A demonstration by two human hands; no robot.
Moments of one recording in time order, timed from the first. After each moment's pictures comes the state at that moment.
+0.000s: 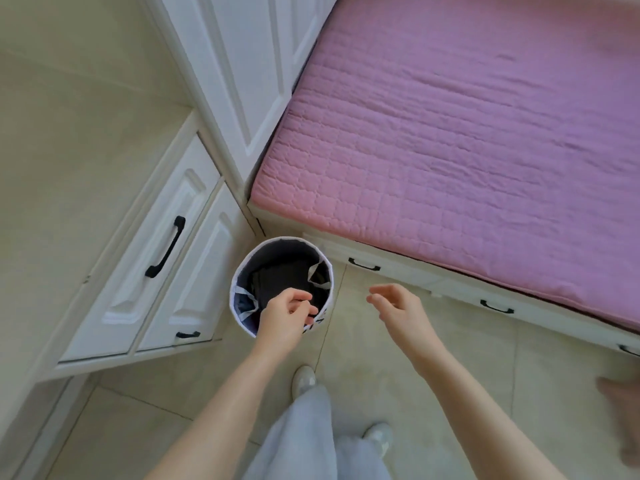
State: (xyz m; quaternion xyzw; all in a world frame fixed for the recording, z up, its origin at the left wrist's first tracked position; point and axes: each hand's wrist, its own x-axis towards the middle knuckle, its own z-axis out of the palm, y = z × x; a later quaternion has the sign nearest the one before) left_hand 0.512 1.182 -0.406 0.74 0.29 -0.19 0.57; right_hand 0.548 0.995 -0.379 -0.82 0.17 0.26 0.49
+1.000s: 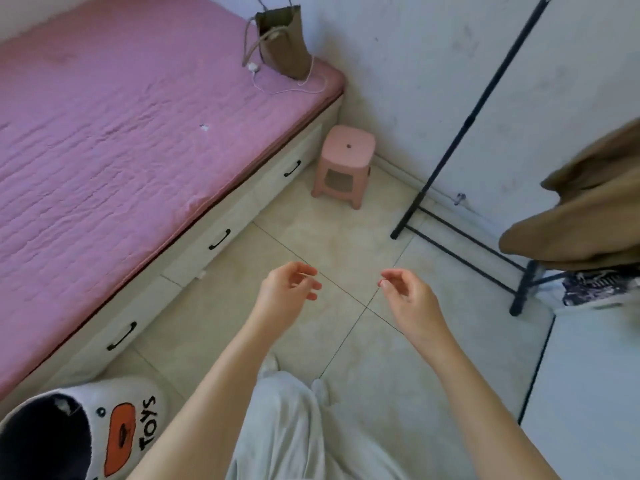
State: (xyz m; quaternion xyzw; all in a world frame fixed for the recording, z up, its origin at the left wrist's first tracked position) left_hand 0.185 0.669 -0.232 0.76 -0.27 -0.45 0.38; right_hand -0.007 0.589 -0.231 -0.65 0.55 -0.18 0.49
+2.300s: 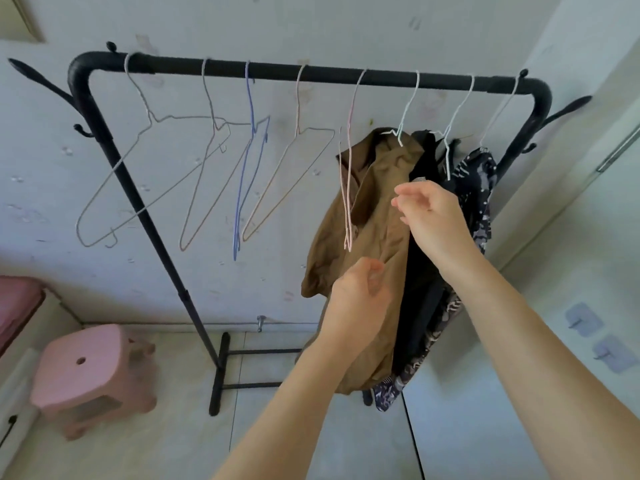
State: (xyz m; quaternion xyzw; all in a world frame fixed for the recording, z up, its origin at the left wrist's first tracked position) left_hand -0.312 0.129 -0.086 0.46 -0.66 -0.47 0.35; right_hand -0.441 0.095 -0.006 -0.53 0.68 -0.46 0.21
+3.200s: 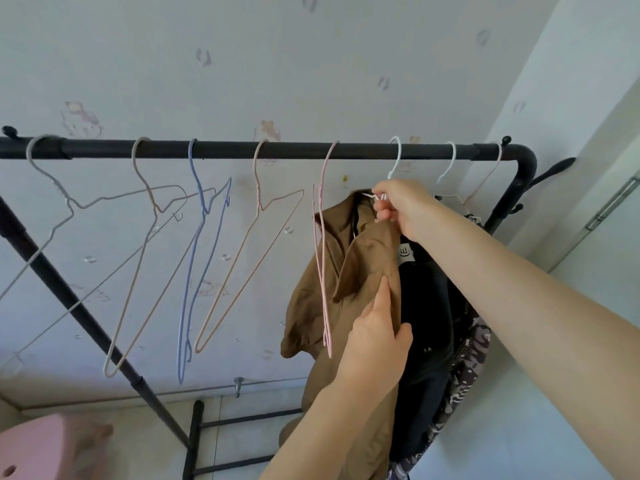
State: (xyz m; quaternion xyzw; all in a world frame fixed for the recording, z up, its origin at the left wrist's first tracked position) left_hand -0.388 0.030 -0.058 0.42 -0.73 -0.45 0.30; right_hand -0.502 -0.100 0.051 -0.32 0.72 -0.49 0.39
